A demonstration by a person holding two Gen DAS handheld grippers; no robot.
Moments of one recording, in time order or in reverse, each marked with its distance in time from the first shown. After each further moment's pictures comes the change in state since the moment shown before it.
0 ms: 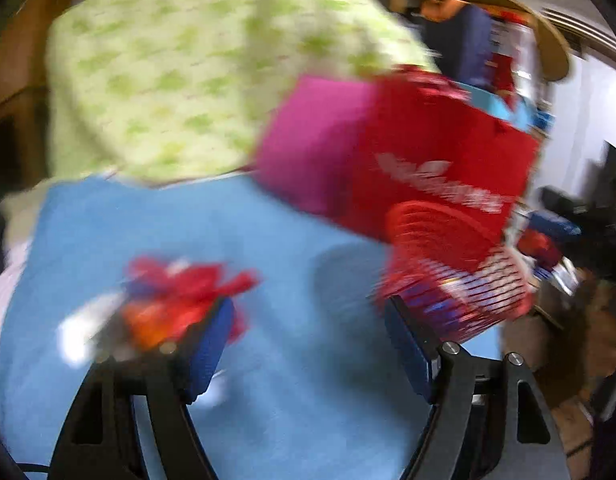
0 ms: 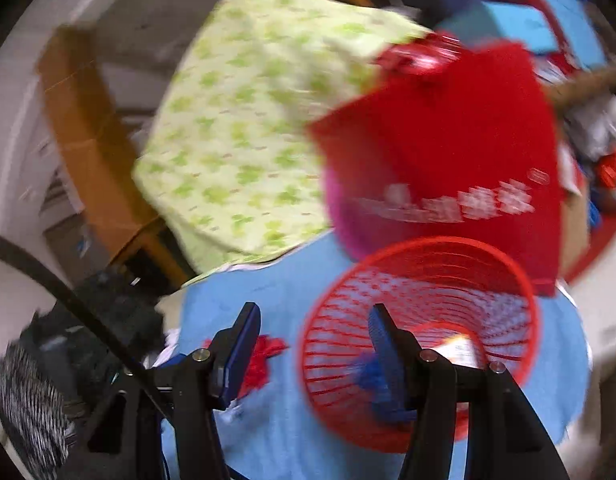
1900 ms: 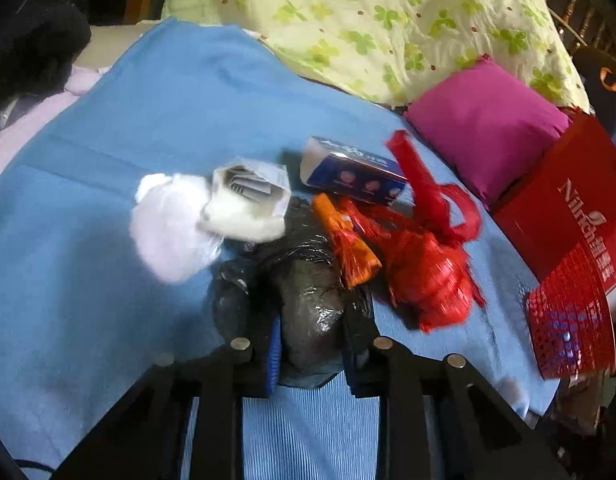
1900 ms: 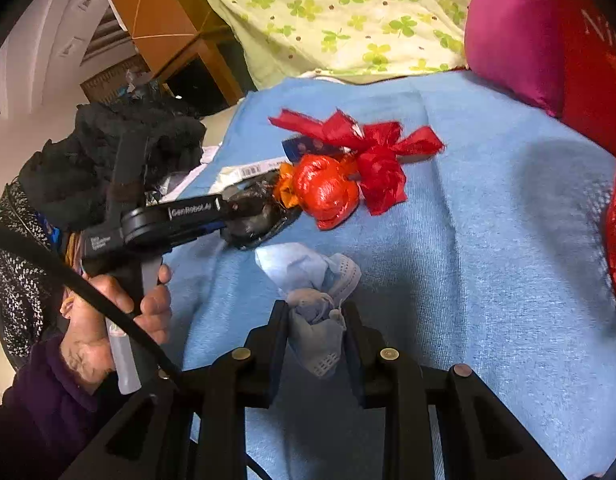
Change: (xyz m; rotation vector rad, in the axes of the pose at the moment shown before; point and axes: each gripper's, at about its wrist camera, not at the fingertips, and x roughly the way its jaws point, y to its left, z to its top) left arm 0.089 0.179 -0.062 -0.382 0.184 0.107; right arm 0.189 0.105 -0.180 -0.205 0.474 0.110
